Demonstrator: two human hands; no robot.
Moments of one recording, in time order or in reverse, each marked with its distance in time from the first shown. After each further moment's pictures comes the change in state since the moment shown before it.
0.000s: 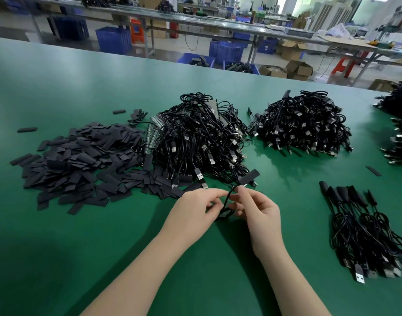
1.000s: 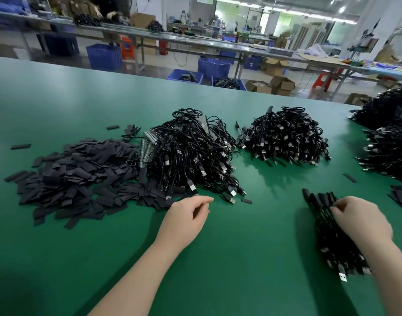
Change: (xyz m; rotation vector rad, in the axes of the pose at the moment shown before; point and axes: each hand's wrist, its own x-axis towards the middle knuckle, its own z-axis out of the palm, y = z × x) left_hand 0.002 -0.014 0.005 -0.132 0.070 -0.048; right_hand 0.052 -0.081 -0.188 -1.568 0.400 0.117
